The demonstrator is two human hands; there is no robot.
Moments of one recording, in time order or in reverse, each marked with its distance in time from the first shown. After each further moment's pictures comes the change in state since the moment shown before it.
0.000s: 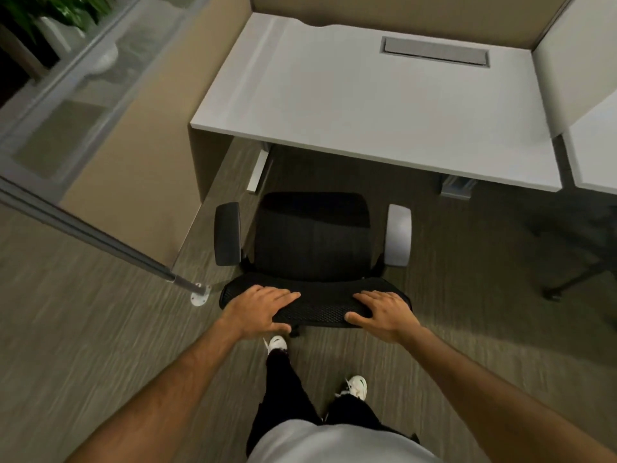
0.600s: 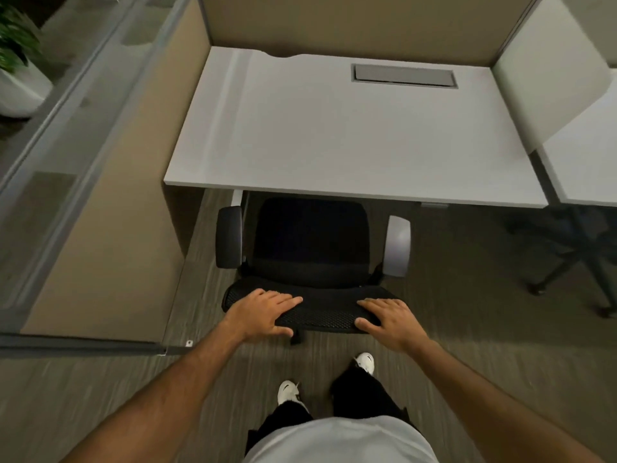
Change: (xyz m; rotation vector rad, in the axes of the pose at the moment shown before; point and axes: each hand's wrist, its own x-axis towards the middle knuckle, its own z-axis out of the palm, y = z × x) left_hand 0.103 -0.170 -0.085 0.080 -0.049 0.185; right_hand 0.122 -0.029 -0.070 0.136 0.118 0.169
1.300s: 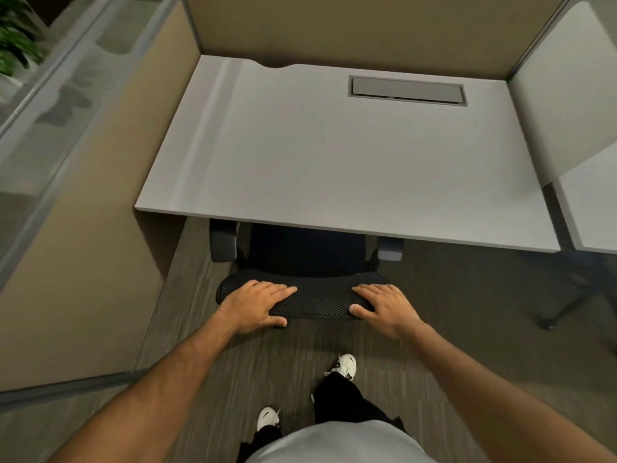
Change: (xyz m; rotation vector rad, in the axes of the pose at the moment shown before) left_hand 0.160 -0.041 -0.078 -0.034 0.012 -0.095; right_hand 0.139 0.105 -0.126 -0.052 0.003 -0.117
